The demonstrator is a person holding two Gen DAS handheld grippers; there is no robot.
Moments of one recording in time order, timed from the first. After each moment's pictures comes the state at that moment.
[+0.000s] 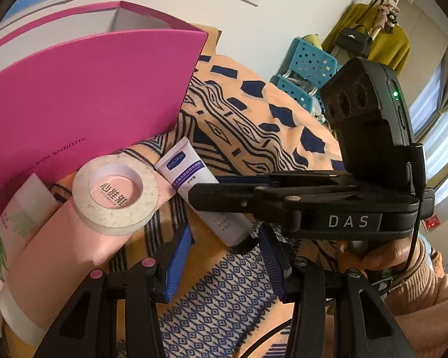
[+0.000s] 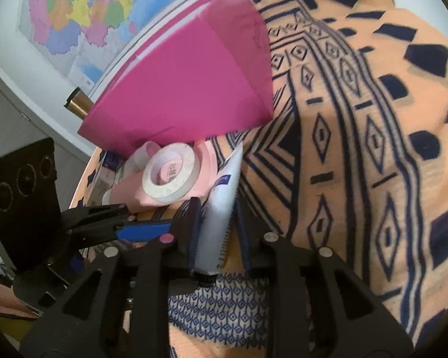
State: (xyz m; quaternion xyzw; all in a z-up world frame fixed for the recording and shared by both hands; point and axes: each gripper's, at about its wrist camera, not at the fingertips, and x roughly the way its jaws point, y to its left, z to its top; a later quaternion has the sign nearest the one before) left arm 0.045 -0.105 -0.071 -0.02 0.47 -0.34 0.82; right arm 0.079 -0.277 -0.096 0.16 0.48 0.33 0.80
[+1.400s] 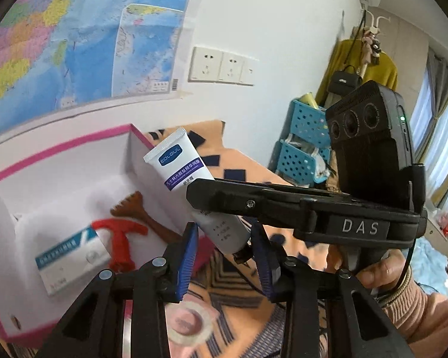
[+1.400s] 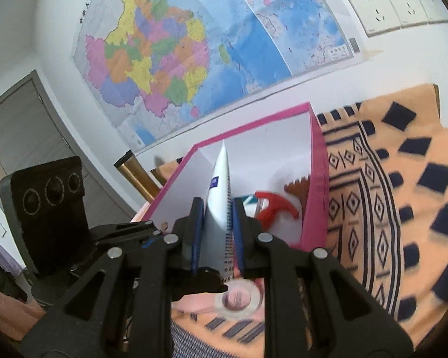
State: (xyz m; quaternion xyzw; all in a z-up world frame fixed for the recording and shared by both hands) left arm 0.099 -0.087 0.049 0.00 0.33 -0.33 0.88; right arm 0.132 -0.265 0.025 0.17 0.31 0.40 0.85
